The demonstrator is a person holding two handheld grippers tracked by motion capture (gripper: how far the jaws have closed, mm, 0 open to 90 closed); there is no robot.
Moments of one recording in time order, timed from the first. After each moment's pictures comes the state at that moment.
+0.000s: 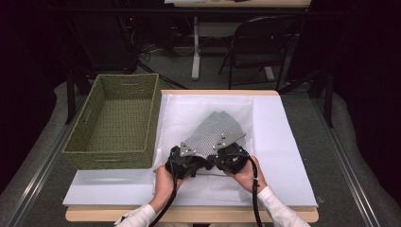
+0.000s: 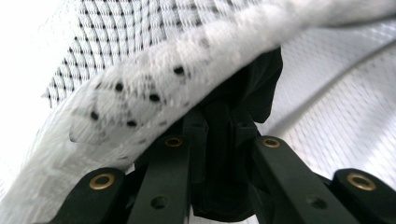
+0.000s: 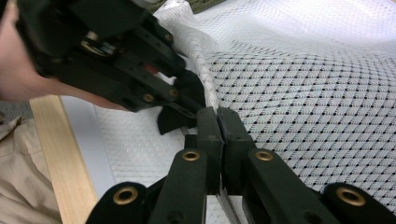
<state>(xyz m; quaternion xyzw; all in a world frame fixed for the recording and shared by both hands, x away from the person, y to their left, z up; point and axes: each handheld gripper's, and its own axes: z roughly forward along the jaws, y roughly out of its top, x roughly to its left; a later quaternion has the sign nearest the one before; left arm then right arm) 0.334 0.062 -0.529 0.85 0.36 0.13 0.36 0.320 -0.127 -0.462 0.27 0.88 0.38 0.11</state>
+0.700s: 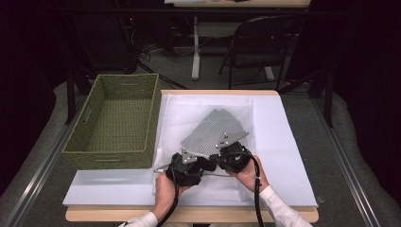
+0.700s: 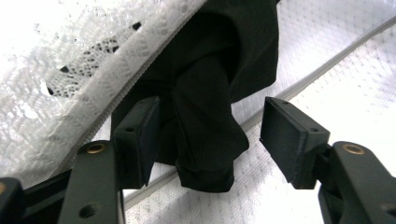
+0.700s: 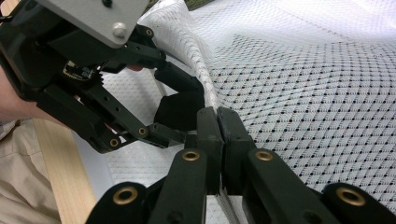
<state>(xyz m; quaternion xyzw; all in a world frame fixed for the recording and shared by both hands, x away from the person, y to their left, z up) 0.313 0.060 -0.538 0.85 0.38 0.14 0.33 0.323 -0.134 -0.464 0.28 0.88 0.38 0.11</state>
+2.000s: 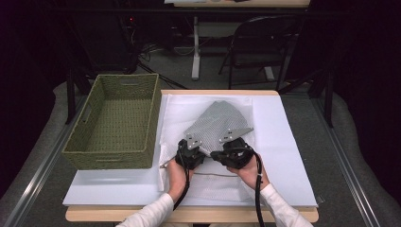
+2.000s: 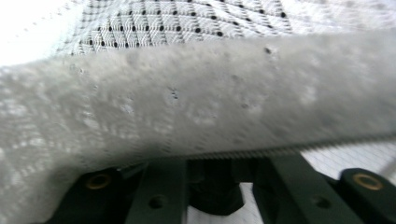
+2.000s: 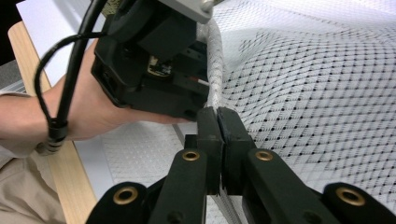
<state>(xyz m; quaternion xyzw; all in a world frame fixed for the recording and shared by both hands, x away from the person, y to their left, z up) 0.360 0.040 -0.543 0.80 0.40 0.16 0.41 0.330 -0.141 -0.460 0.31 0.86 0.39 0.09</state>
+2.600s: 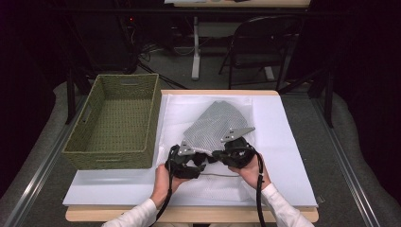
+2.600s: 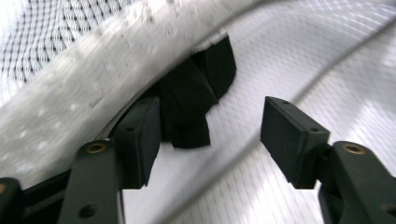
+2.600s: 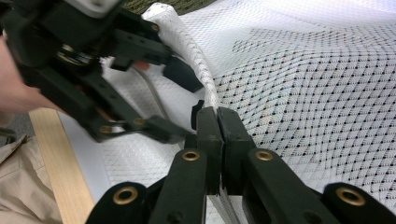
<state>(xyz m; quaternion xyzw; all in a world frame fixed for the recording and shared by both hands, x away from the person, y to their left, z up) 0.332 0.071 -0.523 0.86 0.33 0.10 0.38 0.332 -0.145 -0.459 0.31 0.86 0.39 0.10</state>
